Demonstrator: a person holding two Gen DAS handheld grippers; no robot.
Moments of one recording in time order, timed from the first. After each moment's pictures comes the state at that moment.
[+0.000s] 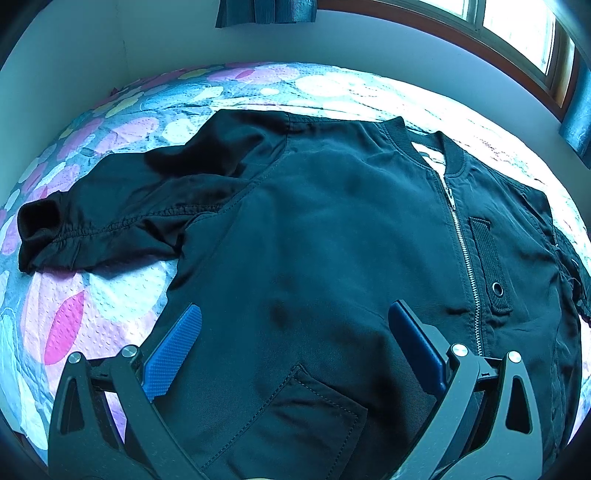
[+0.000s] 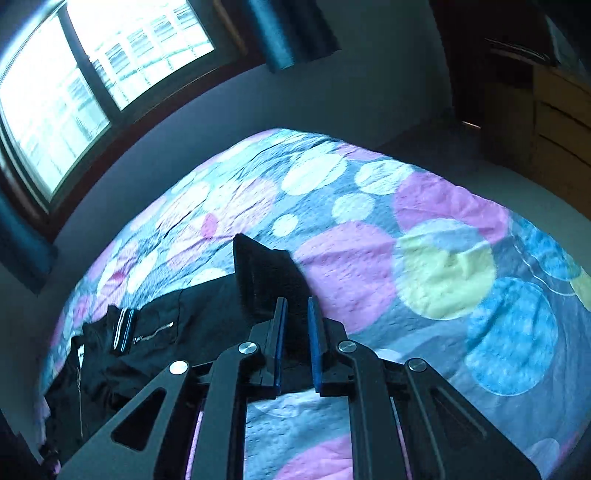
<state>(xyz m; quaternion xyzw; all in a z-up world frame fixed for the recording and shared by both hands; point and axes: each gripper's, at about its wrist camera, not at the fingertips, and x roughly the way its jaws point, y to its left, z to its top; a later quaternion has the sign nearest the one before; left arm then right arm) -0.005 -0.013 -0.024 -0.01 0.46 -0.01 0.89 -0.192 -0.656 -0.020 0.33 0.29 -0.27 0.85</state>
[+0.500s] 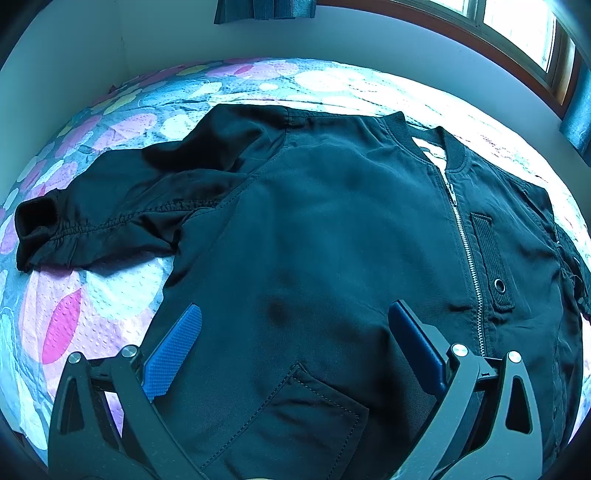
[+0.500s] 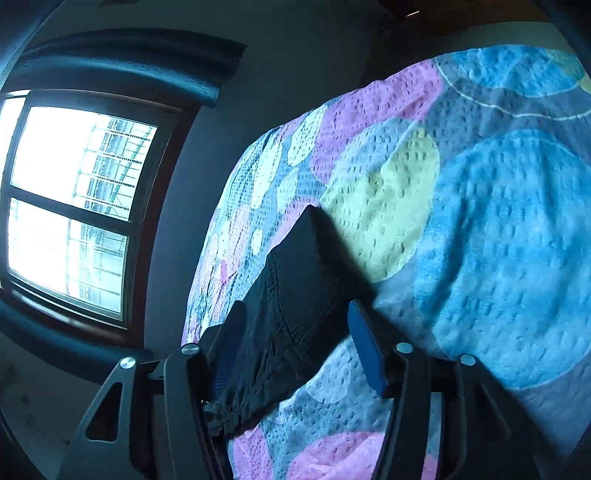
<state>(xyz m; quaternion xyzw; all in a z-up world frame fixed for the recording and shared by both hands) -0.003 -0.013 -0.028 -0.01 0.46 -0.01 0.89 -0.239 -0.715 -0.107 0.60 0.18 -0.18 0.76</state>
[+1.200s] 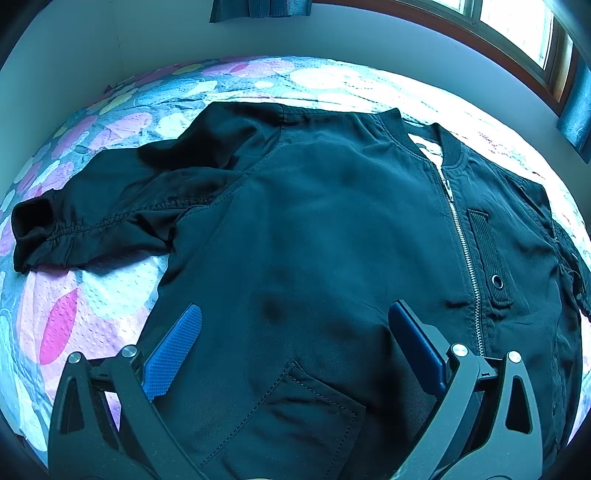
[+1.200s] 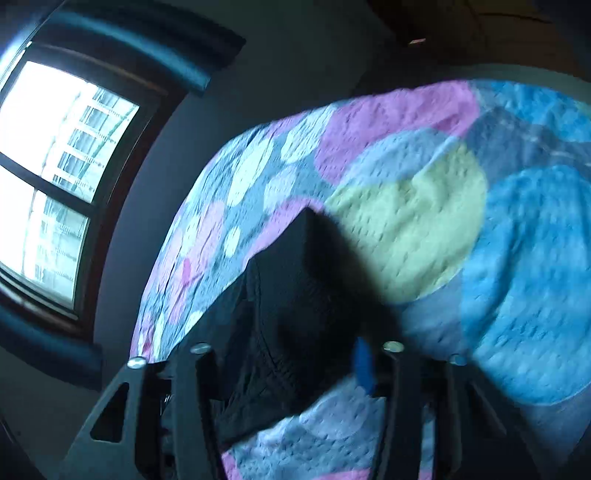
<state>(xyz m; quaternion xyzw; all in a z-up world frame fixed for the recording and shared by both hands) -0.003 -0.017 -0.029 0.00 0.47 -0.01 0.88 -0.197 -0.707 -0.099 0.54 0.24 -0.21 0.78</state>
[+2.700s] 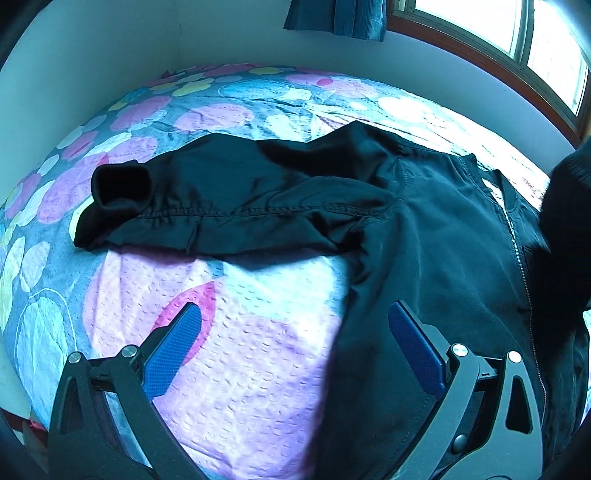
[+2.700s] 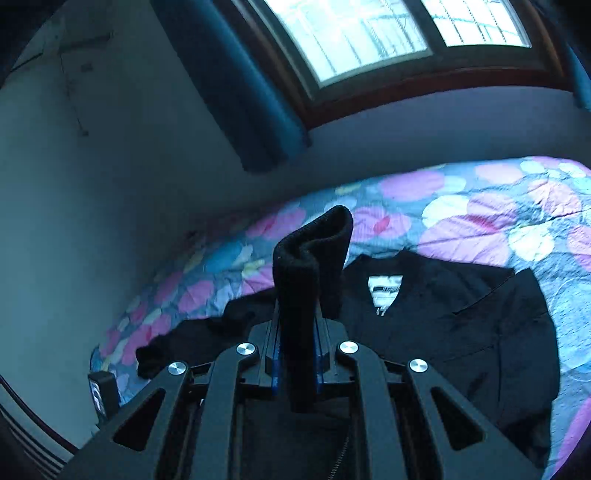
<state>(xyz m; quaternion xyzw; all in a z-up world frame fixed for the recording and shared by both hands) -0.026 0.111 -0.015 -0.05 0.44 0.05 0.89 0.014 -0.230 0.078 0.19 0.31 0.16 0.92</state>
